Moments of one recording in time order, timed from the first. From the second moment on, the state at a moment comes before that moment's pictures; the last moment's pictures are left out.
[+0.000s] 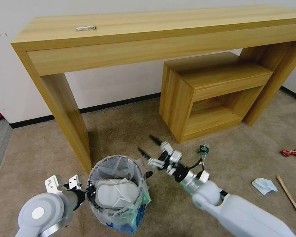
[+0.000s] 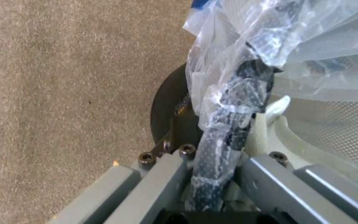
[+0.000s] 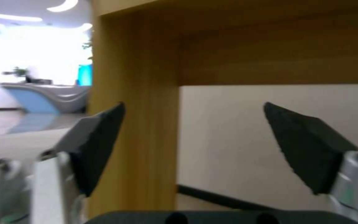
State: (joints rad) left arm 1.50 -1.07 -0.61 -2.24 -1.66 0.73 -0.97; right arm -0.88 0.83 -0.24 1.77 0.65 0.62 -0.13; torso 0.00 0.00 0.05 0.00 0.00
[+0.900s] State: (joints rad) left arm 1.50 -1.03 -0.62 -2.21 -1.52 0.74 -0.87; right arm -1.12 0.69 0.24 1.77 0.55 0.33 0.31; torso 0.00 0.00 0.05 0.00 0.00
